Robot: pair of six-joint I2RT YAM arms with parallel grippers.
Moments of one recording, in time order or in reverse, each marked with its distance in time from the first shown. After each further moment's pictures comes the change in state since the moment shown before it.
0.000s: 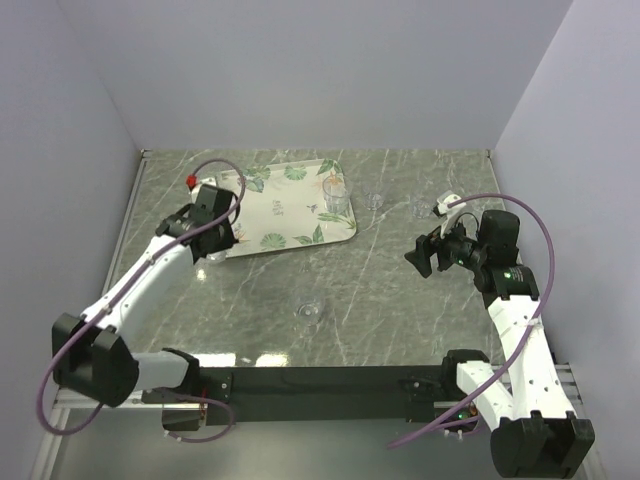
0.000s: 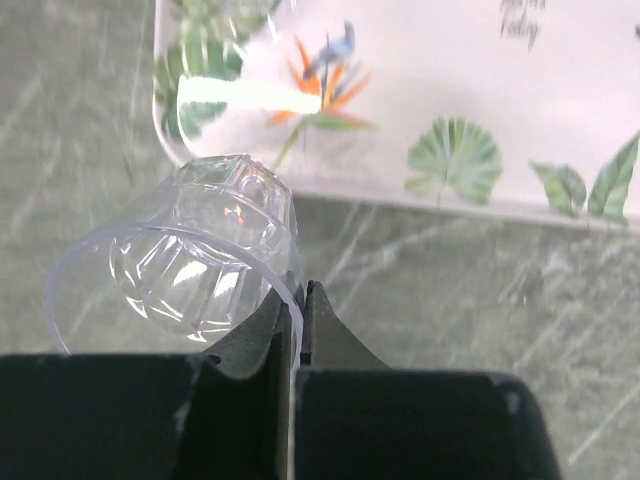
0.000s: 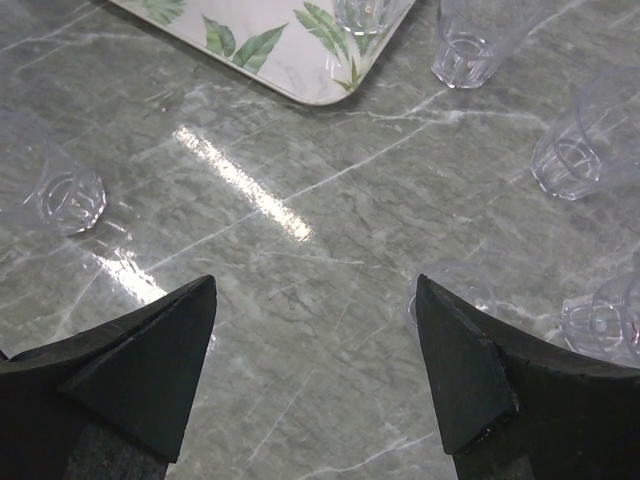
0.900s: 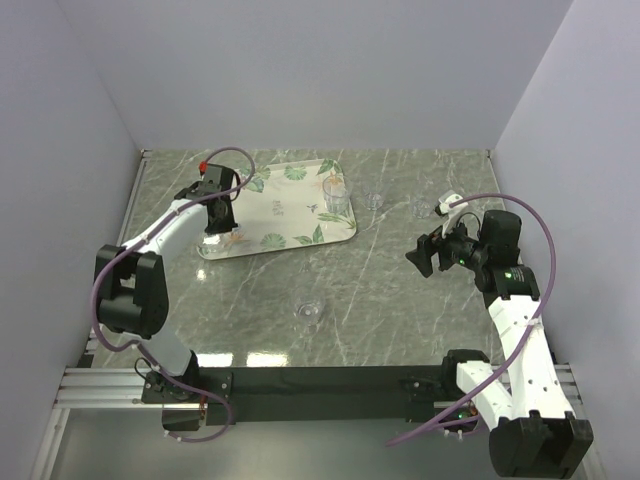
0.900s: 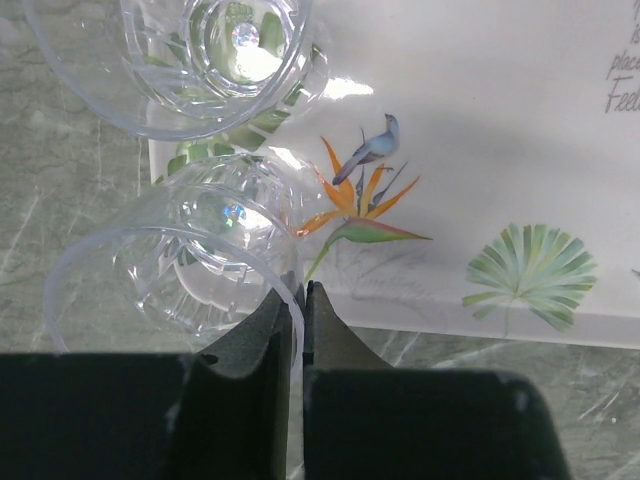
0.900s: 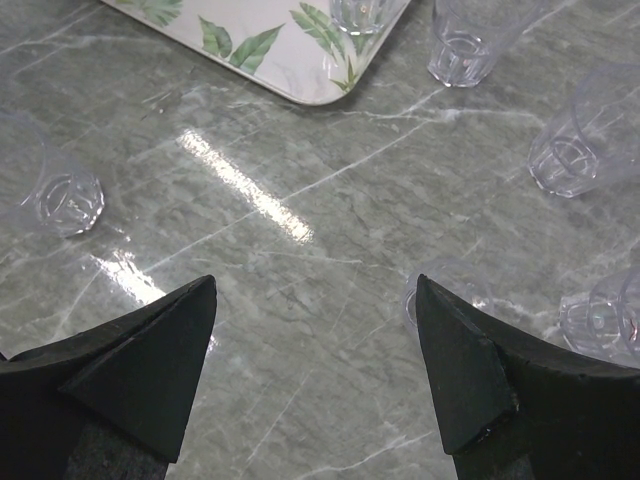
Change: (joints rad) left arm 0.162 0.414 0.179 0.147 0.058 0.222; right arm -0.014 0.000 0.000 0.000 -0.008 0.000
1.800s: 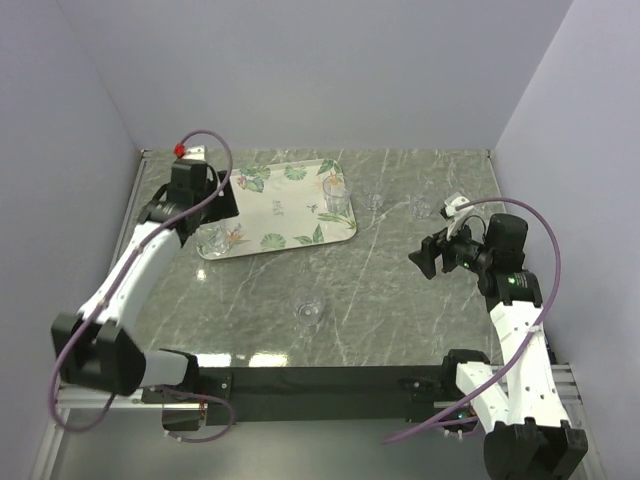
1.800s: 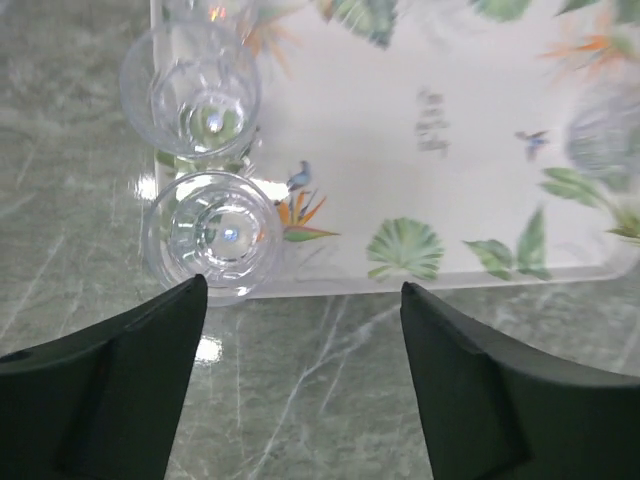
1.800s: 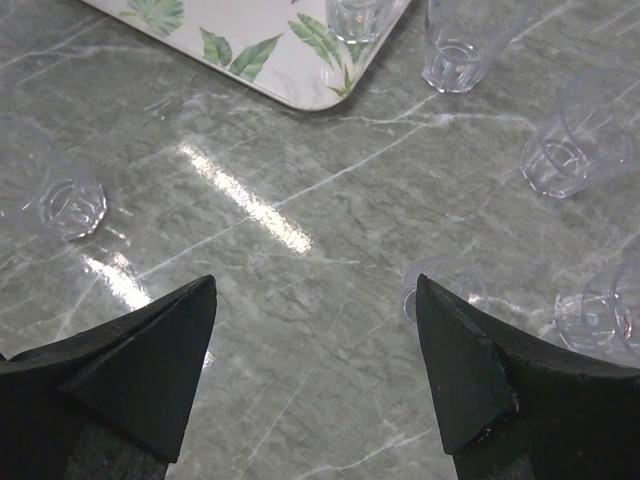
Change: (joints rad) left arm 0.010 -0.302 -0.025 0.020 0.097 0.021; right arm -0.045 -0.031 -0.011 0.000 -0.040 -0.002
